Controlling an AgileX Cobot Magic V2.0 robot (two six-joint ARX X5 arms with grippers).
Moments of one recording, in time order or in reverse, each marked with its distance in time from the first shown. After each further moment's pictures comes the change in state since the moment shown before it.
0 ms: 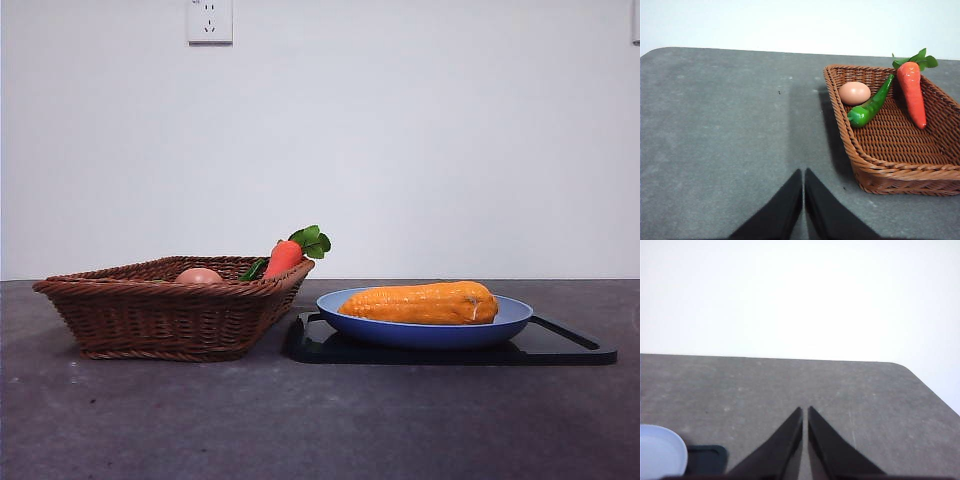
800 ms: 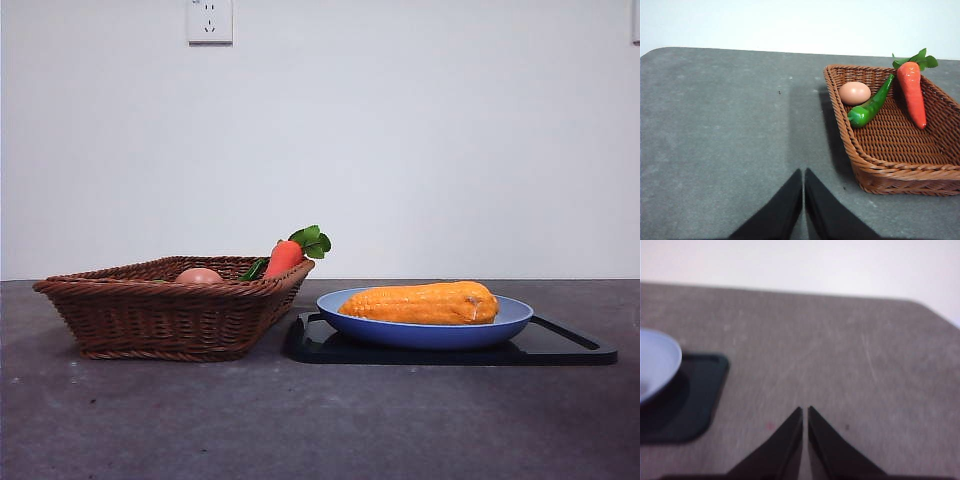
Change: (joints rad) left arm 0.000 0.000 0.000 0.000 0.000 0.000; right arm -0.003 -0.268 -0.346 -0.095 -0.001 0.003
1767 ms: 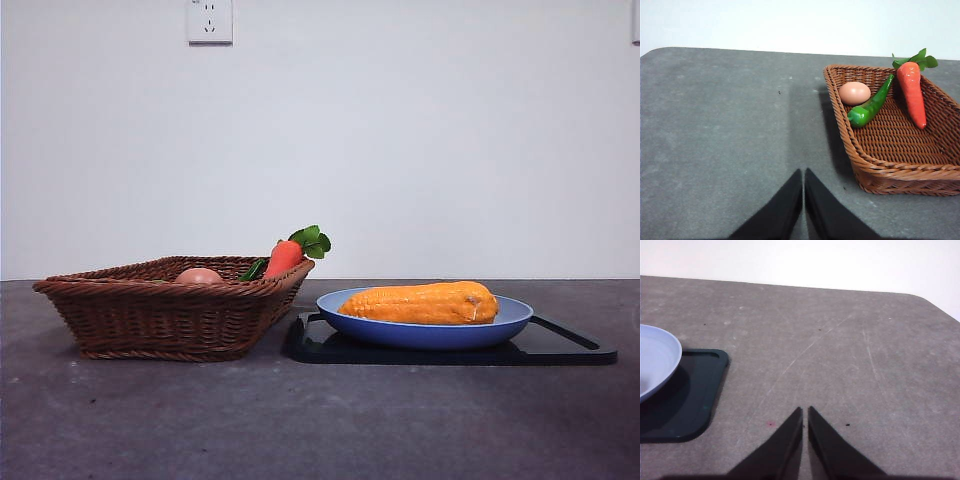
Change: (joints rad) left arm 0.000 0.000 0.000 0.000 0.000 0.000; right arm 0.000 0.001 0.000 0.003 0.000 0.000
